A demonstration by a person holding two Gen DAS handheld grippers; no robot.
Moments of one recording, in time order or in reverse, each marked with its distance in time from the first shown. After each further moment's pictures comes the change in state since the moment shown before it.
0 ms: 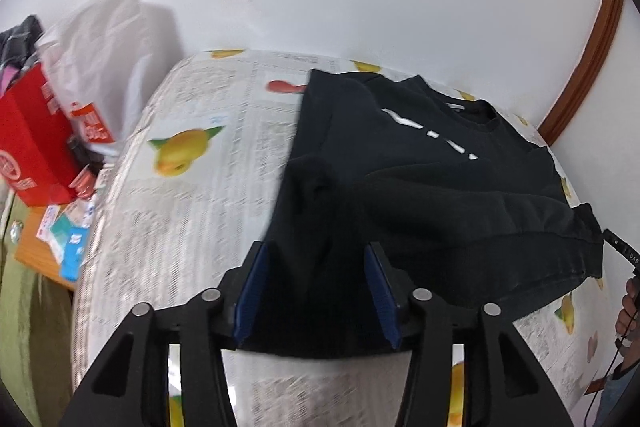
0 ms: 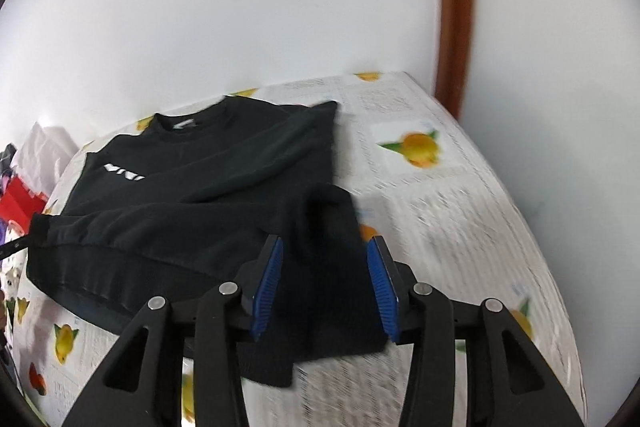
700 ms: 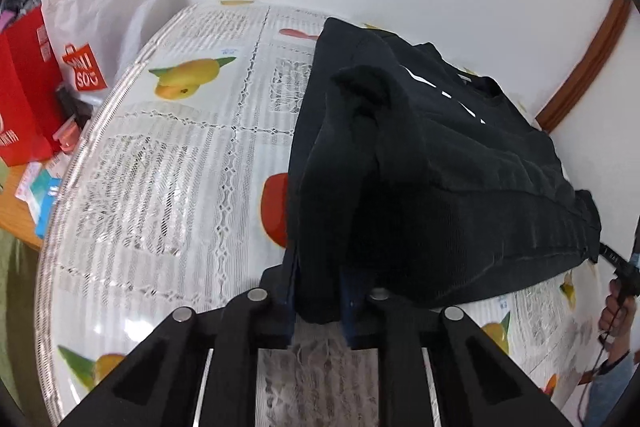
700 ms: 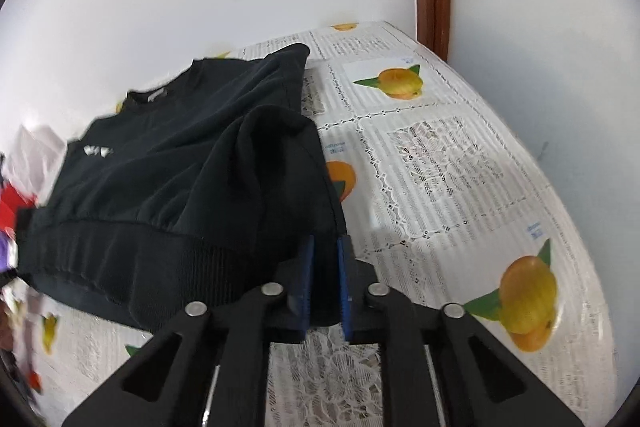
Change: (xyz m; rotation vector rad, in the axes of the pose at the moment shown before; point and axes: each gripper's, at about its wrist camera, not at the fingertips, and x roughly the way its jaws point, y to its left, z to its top) left arm 0.024 0.019 -0.038 -0.042 0.069 -0.059; right arm 0.034 -0.018 -0.034 0.042 0.083 -0.004
